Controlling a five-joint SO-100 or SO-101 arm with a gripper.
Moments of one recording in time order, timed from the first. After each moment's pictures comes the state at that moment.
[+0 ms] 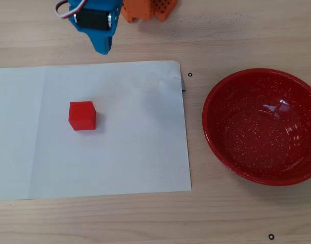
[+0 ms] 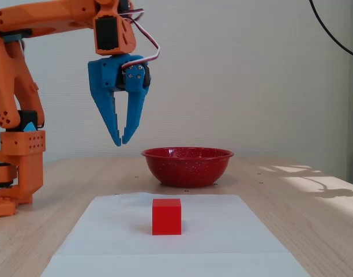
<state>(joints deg) -14.7 104.0 91.5 91.8 1.9</state>
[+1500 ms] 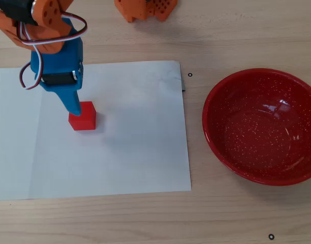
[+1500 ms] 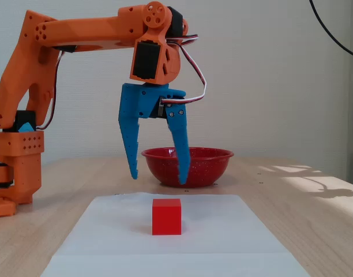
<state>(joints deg) -22.4 69.0 60.9 100.5 20.5</state>
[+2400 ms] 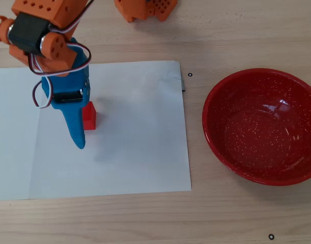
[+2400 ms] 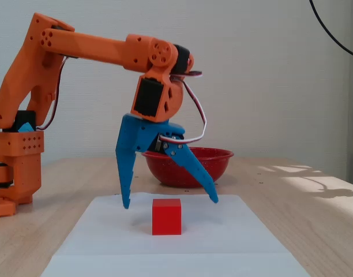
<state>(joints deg) -22.8 63.2 67.6 93.5 20.5</state>
